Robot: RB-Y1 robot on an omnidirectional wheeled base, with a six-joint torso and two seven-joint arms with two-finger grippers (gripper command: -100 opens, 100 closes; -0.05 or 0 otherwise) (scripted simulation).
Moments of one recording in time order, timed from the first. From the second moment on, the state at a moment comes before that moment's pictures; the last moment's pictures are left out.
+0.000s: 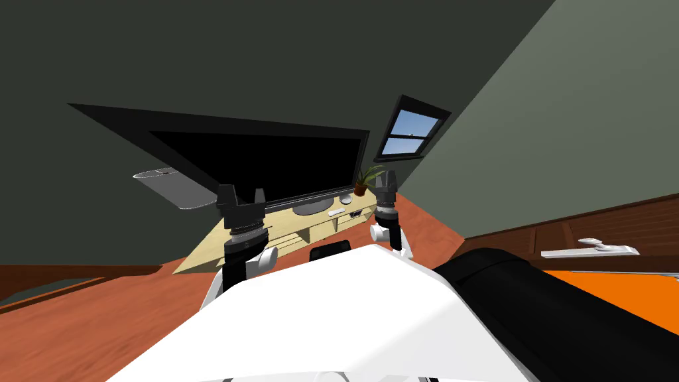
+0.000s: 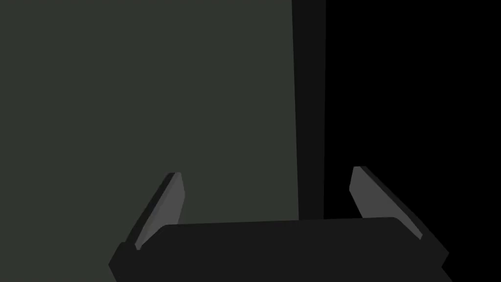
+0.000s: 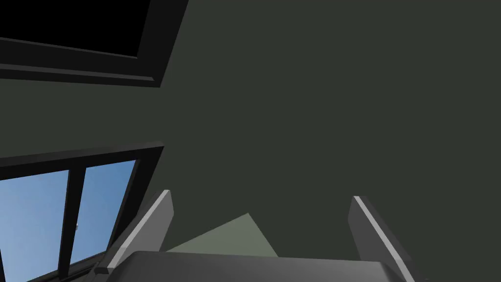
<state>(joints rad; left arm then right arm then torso) 0.48 0.04 -0.01 -2.24 -0.11 -0.60 0.06 0.50 -0.03 -0.06 -2.35 0.05 -0.54 0.13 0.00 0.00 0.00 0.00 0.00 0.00</state>
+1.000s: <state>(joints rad) 0.48 0.04 -0.01 -2.24 -0.11 -0.60 0.06 0.49 -0.29 -0.09 -2.26 0.21 -0.50 0.10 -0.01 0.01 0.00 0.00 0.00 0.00</state>
